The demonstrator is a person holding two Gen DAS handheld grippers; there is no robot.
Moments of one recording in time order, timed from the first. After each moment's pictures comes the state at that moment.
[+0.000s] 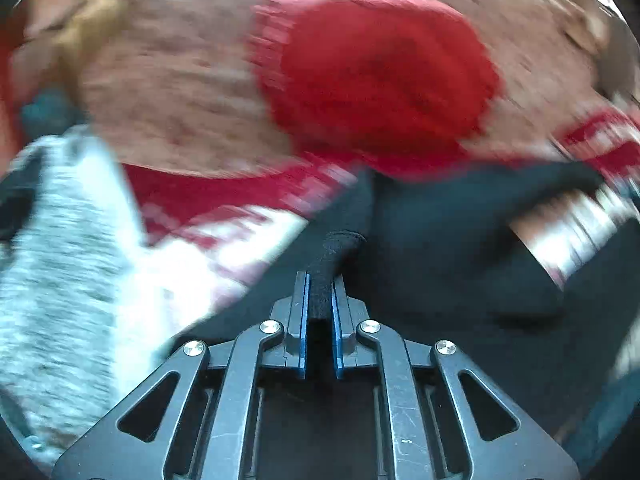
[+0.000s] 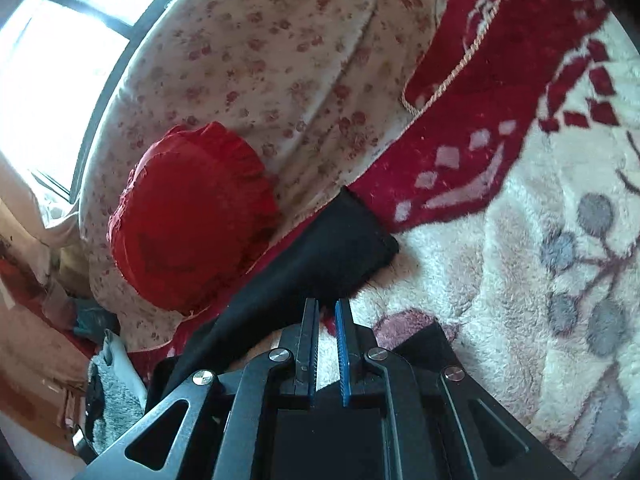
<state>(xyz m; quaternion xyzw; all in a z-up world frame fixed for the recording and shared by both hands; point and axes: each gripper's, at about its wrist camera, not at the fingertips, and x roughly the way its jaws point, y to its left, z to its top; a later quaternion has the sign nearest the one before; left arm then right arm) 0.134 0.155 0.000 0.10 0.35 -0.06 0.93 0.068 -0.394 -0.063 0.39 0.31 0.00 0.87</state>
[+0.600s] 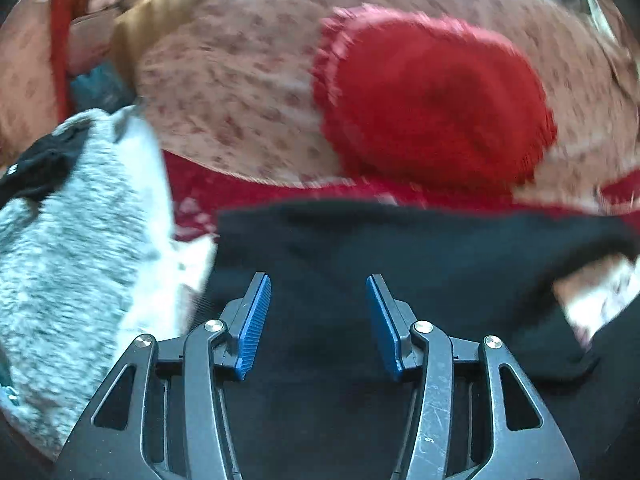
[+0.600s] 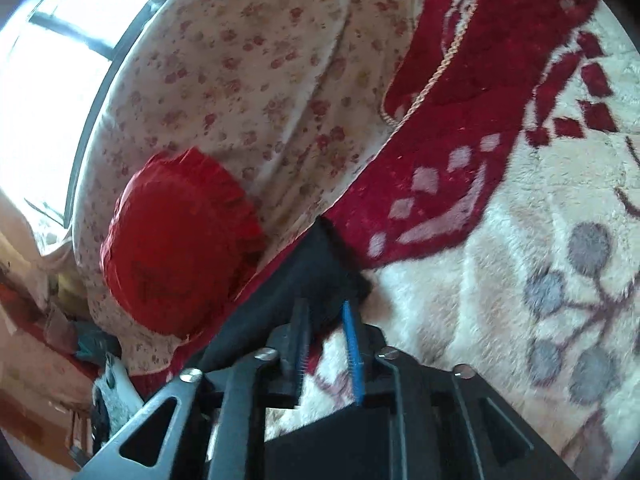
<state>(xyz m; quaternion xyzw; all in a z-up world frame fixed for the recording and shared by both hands) 0.145 0.136 -0.031 0.07 0.33 -0.01 0.94 0.079 -0.432 -0.068 0.44 0.29 -0.01 0.85</state>
